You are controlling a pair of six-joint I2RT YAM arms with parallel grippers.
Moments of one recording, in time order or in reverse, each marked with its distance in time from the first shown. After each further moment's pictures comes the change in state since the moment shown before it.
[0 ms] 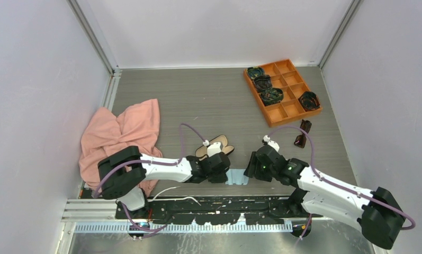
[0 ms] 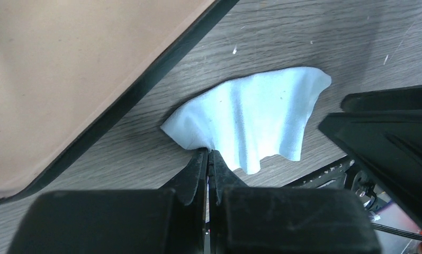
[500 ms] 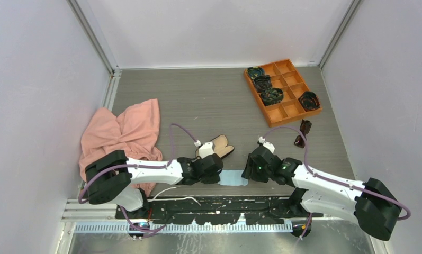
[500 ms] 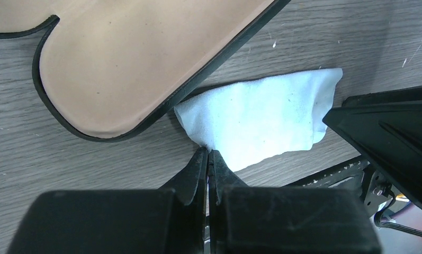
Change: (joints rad) left arm 0.000 -0.132 -0.072 -0.084 -0.073 -0.012; right arm 0.042 0.040 -0.002 0.017 0.008 0.026
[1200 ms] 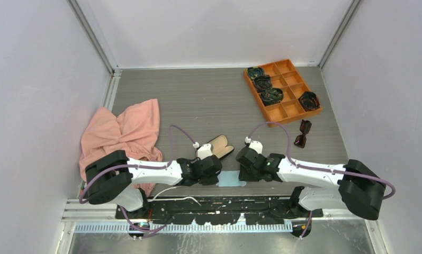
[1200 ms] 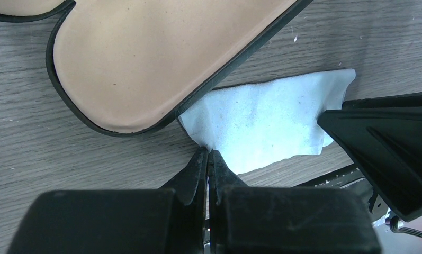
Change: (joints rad) left arm 0.000 0.001 -0.030 0.002 0.007 -0.018; right arm 0.141 0.235 0.140 -0.026 0.100 -0.009
